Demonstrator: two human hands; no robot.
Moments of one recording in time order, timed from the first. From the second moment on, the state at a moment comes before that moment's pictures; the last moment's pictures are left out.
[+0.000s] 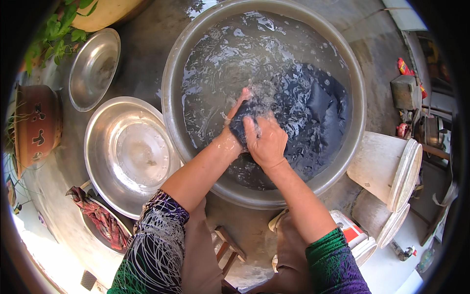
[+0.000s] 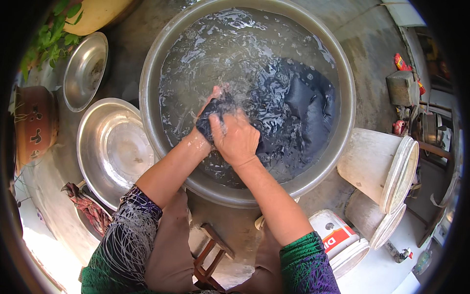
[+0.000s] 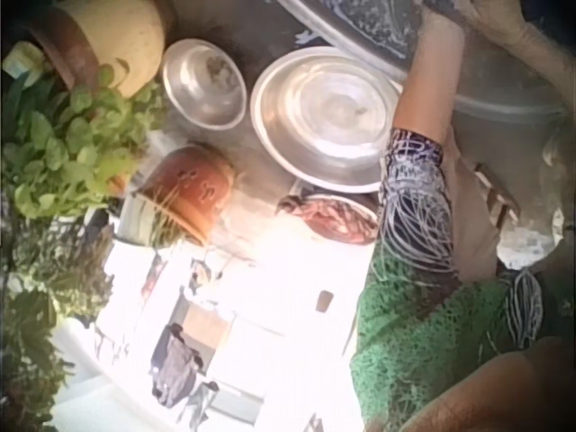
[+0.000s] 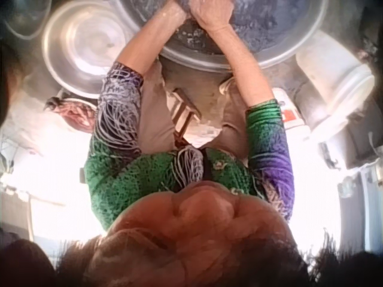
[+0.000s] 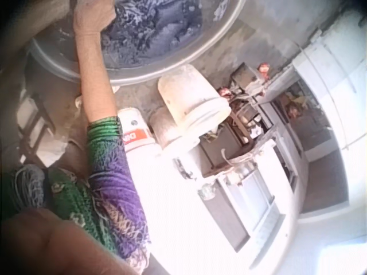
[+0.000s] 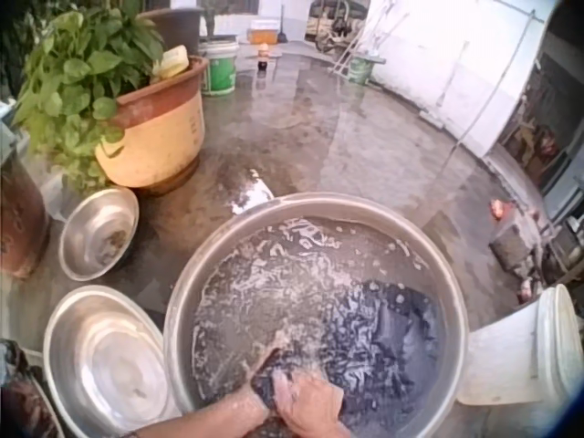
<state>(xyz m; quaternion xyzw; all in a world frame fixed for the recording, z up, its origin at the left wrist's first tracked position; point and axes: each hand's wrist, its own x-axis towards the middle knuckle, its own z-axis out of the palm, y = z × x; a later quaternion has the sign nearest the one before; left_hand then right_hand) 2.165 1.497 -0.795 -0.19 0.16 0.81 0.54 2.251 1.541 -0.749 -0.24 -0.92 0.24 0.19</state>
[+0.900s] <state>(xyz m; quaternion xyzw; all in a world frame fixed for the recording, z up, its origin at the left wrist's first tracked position) 2.133 1.479 -0.791 -0.20 0.37 0.77 0.48 2.235 1.591 -0.729 -0.20 -0.84 0.43 0.27</state>
